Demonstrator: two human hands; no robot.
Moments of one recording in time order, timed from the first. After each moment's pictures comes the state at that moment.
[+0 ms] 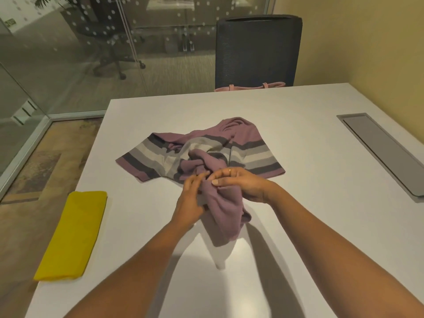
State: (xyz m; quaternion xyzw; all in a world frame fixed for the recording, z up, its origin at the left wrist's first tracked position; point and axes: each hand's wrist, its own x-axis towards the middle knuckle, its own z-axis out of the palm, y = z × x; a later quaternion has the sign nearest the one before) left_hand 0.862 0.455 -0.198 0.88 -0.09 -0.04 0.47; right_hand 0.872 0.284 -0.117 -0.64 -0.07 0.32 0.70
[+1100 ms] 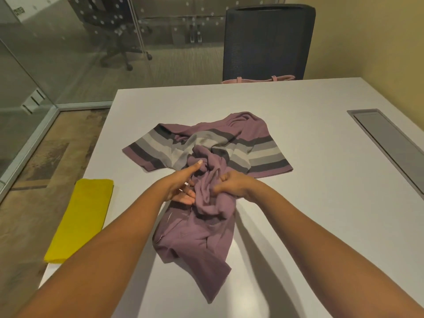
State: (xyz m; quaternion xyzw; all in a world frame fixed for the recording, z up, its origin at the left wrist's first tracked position) left_hand 0.886 0.481 -0.128 0.75 0.17 -0.38 0.51; right_hand 0.871 0.315 -0.137 -0.82 0.03 0.32 0.47
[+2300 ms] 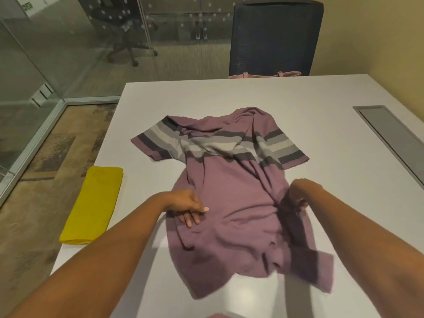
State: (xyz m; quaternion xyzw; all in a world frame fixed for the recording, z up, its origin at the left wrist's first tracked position) left_hand 0.844 0.509 -0.170 0.80 -0.04 -0.49 0.35; right_hand 0.840 0.208 -0.155 -0.91 0.19 0.37 -0.02
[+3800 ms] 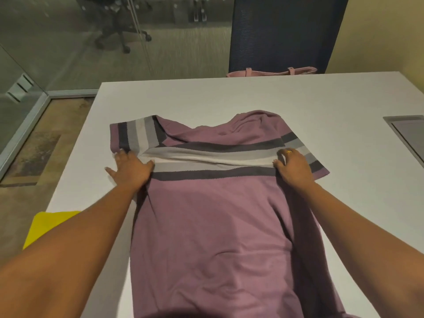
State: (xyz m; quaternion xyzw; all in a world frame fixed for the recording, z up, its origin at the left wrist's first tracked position) left_hand 1.032 0.558 -0.210 0.96 0.20 -0.07 0.15; right_hand 1.012 0.182 -0.208 -0.97 0.10 0.01 0.21
